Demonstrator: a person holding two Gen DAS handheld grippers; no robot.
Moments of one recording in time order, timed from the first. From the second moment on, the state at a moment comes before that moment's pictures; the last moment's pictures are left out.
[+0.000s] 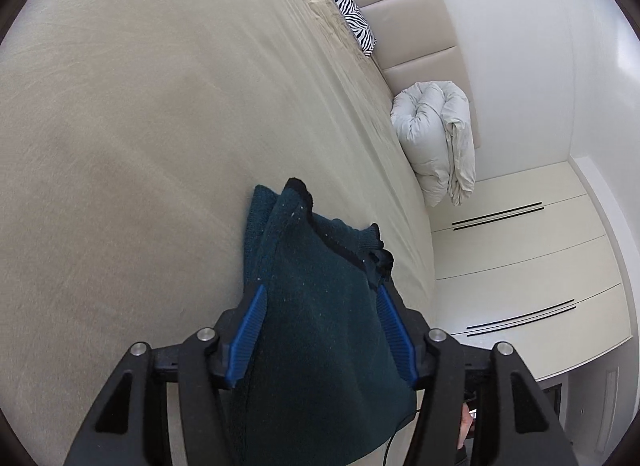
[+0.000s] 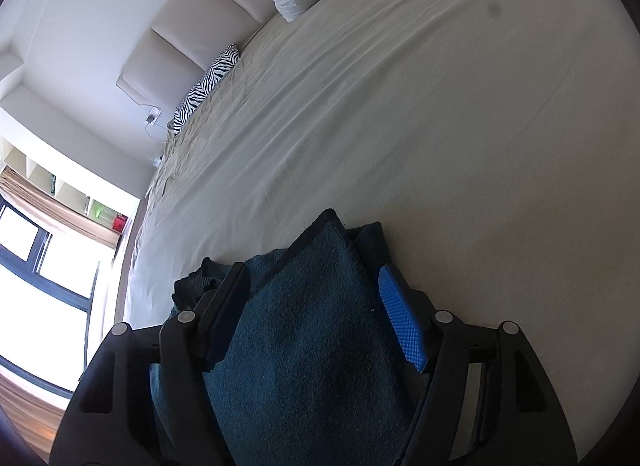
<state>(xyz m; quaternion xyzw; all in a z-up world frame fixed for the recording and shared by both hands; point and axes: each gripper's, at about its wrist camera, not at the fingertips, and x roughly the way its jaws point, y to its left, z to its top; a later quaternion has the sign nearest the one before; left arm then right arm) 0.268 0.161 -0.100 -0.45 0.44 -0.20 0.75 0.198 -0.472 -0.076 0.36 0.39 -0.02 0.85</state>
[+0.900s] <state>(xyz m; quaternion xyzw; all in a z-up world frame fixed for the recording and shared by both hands) 0.184 0.110 -0.104 -0.25 0.45 -0.15 0.84 0.062 -0.437 -0.095 0.19 0.46 -0.03 0.87</state>
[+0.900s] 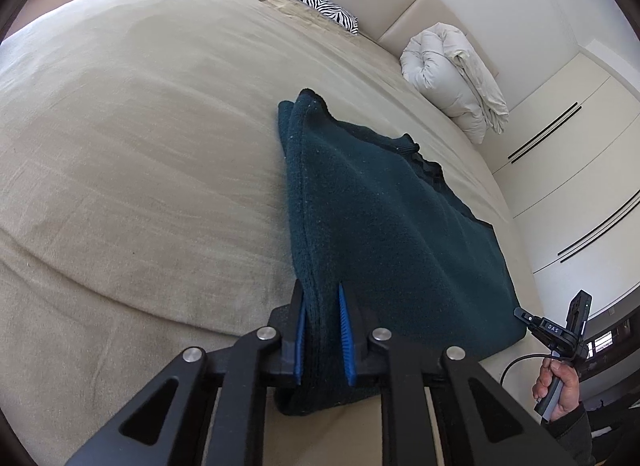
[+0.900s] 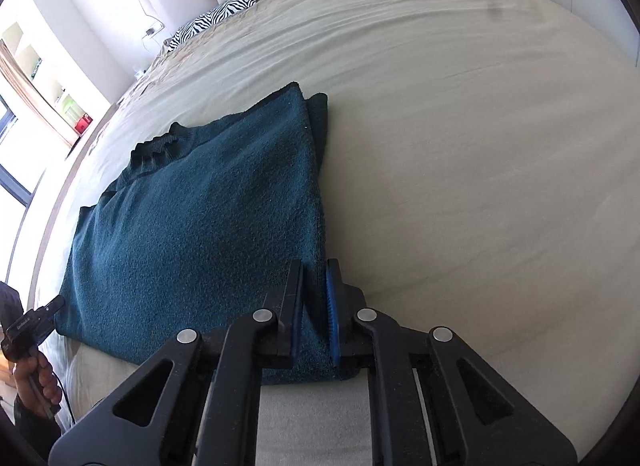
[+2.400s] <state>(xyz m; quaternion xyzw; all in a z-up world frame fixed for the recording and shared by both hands) 0.154 0.126 -0.121 -0.26 0.45 -0.14 0.84 0.033 -0.445 -0.110 0.24 0.45 -0.02 0.86</state>
